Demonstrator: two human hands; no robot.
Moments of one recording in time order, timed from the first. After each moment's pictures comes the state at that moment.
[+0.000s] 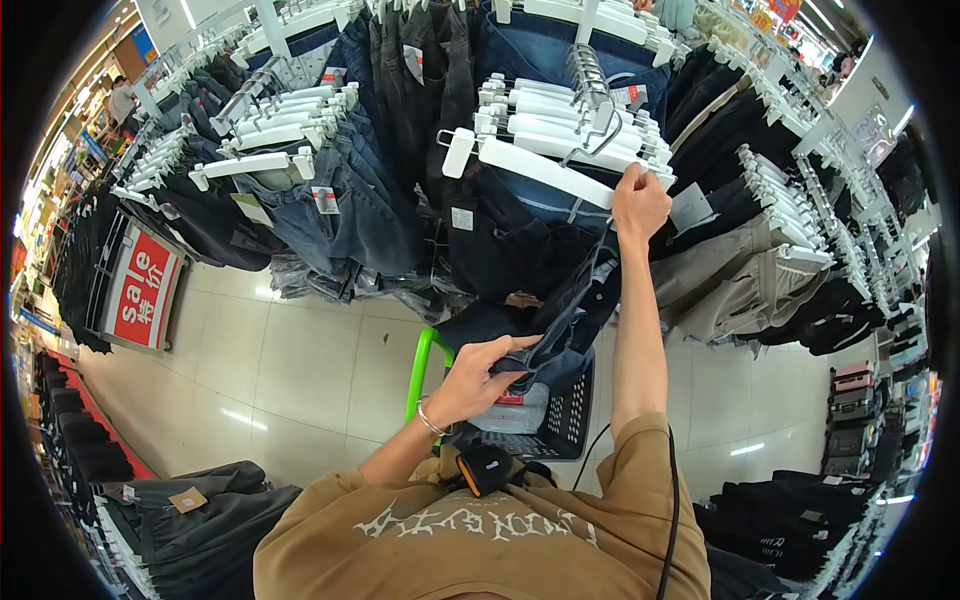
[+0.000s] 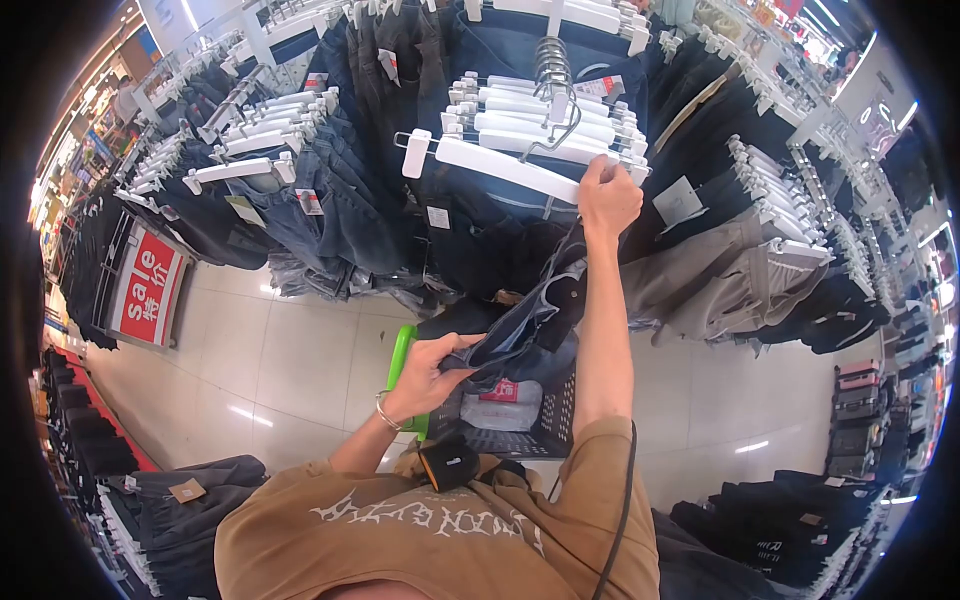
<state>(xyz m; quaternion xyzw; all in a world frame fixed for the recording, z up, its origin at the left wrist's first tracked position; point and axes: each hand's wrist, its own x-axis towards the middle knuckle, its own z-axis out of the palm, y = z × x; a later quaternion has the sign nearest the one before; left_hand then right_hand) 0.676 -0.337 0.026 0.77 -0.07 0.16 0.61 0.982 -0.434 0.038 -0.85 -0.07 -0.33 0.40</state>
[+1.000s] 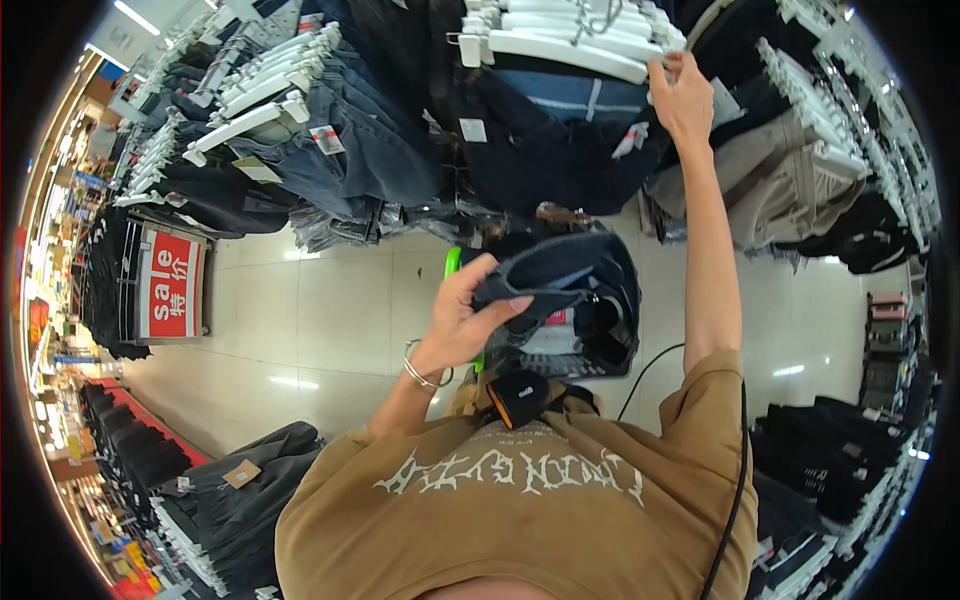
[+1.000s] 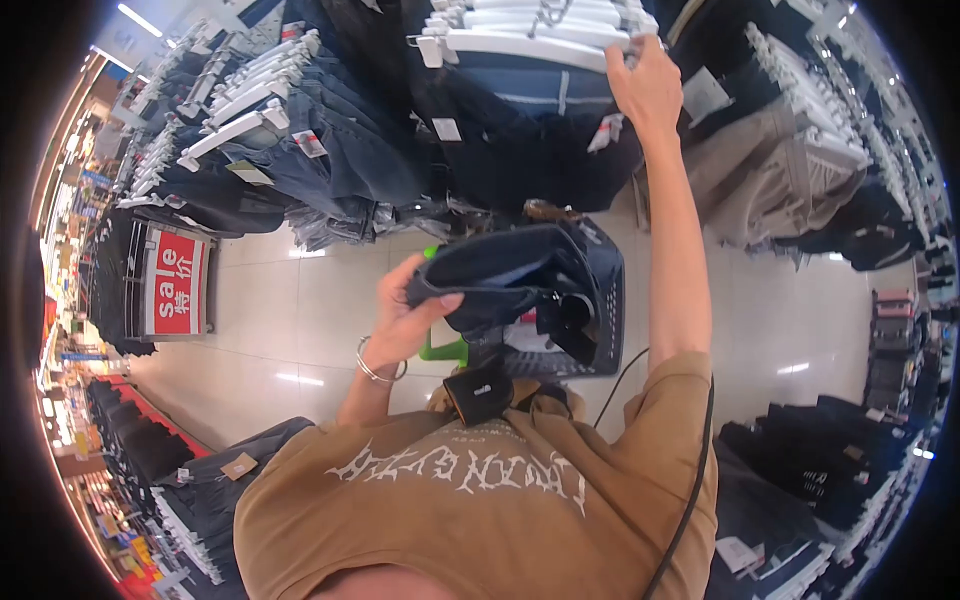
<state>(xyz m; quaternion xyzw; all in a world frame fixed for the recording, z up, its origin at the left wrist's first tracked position) 0.633 -0.327 0.032 0.67 0.03 0.12 0.74 0.970 -0.472 0.056 -0.87 -0.18 -0.28 0.37</state>
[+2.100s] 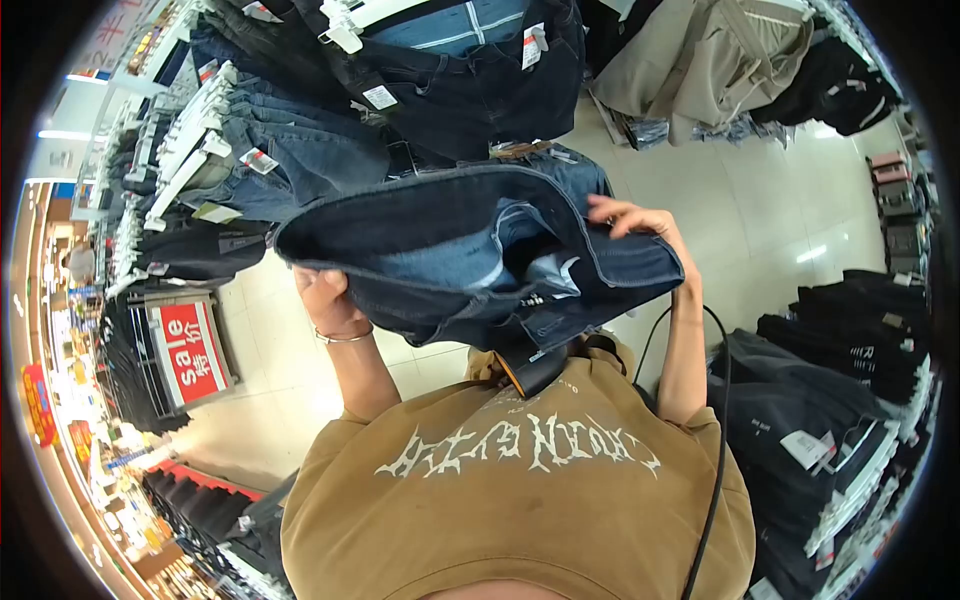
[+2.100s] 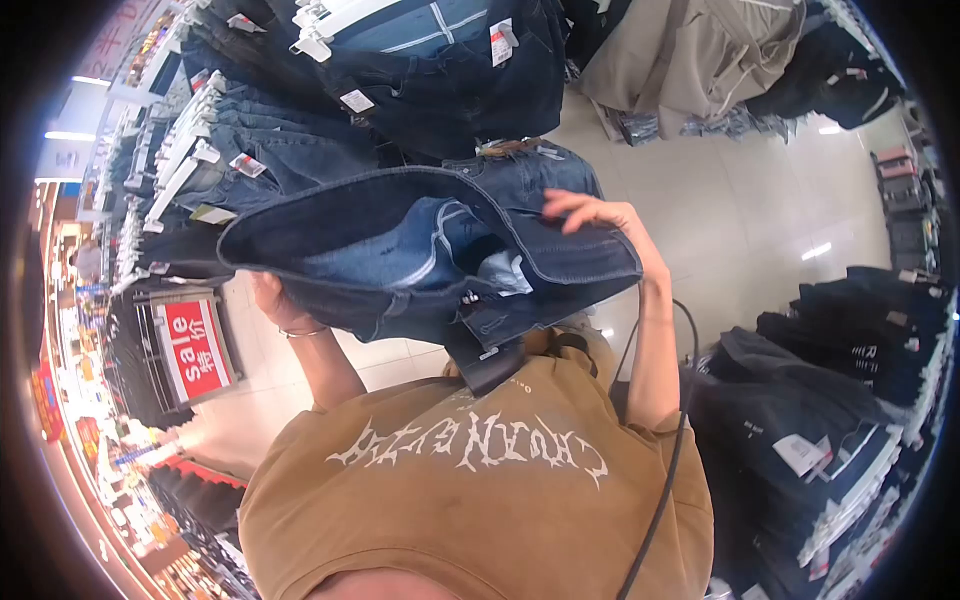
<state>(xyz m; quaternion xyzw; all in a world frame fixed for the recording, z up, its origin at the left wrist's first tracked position) 0.606 -0.301 0.026 0.42 -0.06 0.24 0.87 0.738 -0.651 -0.065 -0.56 -0.35 0.21 0.72</state>
